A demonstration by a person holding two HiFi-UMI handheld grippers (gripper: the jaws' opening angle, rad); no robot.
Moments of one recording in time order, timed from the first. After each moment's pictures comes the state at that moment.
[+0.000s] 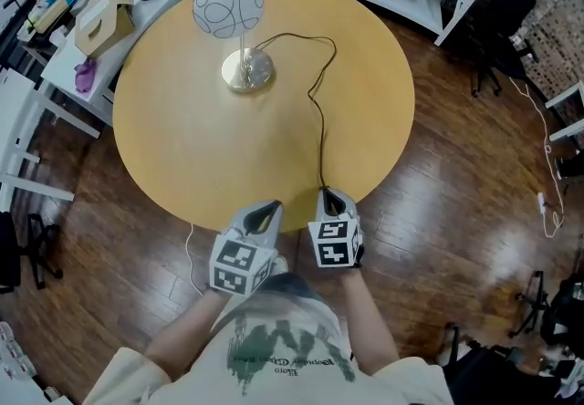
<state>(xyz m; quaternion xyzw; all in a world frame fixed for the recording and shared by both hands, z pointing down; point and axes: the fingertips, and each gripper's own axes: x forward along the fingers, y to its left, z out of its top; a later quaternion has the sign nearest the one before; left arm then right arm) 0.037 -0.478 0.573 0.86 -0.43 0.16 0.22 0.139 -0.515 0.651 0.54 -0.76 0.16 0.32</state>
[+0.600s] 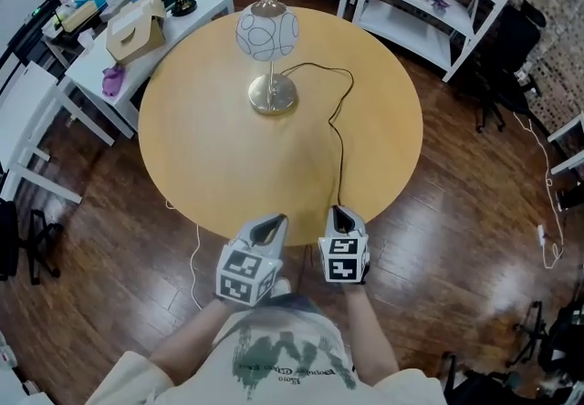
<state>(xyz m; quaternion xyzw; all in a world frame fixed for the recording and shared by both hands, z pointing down) 0.007 -0.467 0.551 0.85 -0.46 0.13 0.21 0.124 -0.507 0.619 0.55 -0.77 0.15 0.29</state>
